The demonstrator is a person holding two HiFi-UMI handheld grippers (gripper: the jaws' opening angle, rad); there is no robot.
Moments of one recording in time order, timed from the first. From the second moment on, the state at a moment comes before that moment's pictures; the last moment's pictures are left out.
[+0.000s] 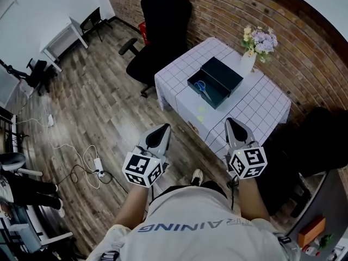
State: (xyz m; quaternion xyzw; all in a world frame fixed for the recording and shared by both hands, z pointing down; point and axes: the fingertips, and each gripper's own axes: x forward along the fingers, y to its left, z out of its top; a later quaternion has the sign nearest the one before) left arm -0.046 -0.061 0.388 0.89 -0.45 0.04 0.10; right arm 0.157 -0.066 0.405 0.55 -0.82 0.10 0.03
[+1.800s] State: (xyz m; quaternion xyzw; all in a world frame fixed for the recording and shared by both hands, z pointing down) left arm 0.025 -0.430 0.490 0.95 -0.22 0.12 0.18; right arm 0.143 -0.365 0.600 0.53 -0.71 0.29 0.35
